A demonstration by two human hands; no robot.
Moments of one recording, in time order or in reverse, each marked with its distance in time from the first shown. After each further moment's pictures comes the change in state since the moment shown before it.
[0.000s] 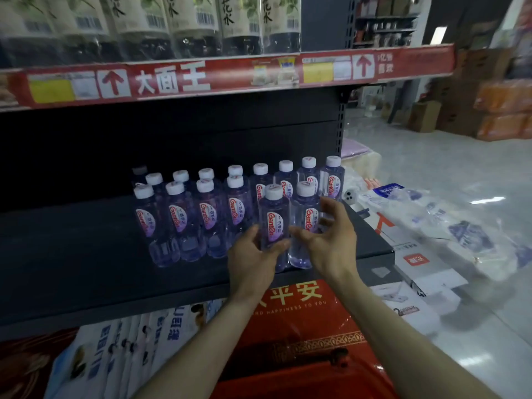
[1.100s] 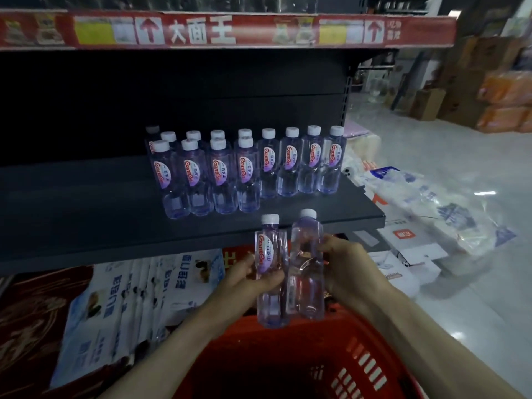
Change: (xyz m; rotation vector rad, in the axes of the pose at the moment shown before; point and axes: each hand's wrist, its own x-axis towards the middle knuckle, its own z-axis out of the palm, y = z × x) left_hand -0.120 -0.016 -0.072 -0.229 -0.524 -0.372; right_hand -0.099 0.005 -0.040 0.732 -0.413 0.662
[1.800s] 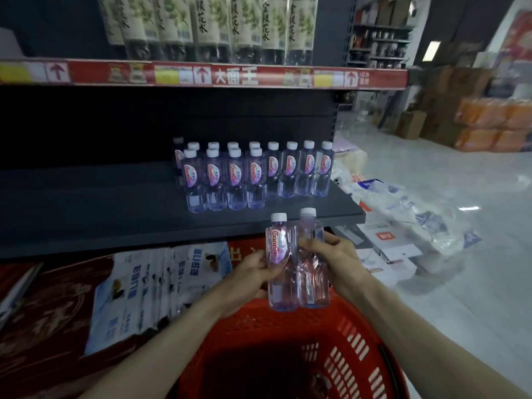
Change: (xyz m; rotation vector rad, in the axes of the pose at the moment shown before) left_hand -0.069 0.018 0.007 -0.044 -0.106 -0.031; right_hand -0.071 0.016 0.024 -0.325 0.102 -0.233
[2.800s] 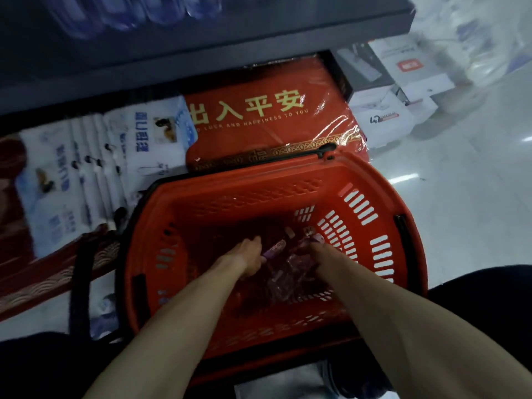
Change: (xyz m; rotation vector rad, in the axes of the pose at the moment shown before) left_hand 0.075 -0.304 0.014 1.120 -0.318 -0.645; right_hand -0.033 0.320 -0.092 -0.133 0.369 1.059
